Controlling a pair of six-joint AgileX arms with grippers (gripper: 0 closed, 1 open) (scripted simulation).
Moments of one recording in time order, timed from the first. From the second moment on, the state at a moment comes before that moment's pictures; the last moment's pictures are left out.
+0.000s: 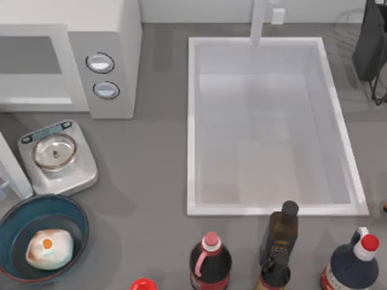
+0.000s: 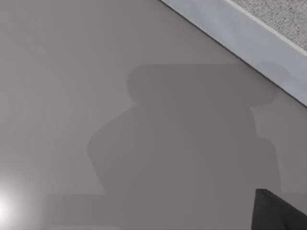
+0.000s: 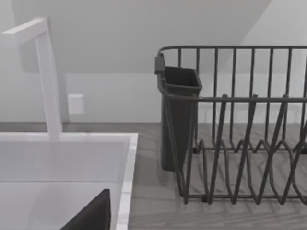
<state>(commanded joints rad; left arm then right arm) 0.59 1.26 0.47 -0.10 0.42 0.46 0.00 0.00 0.00 0.00 0.00 0.00</state>
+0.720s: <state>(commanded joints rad) 0.30 1.15 0.40 -0.09 0.23 0.24 0.00 0.00 0.00 0.00 0.00 0.00</state>
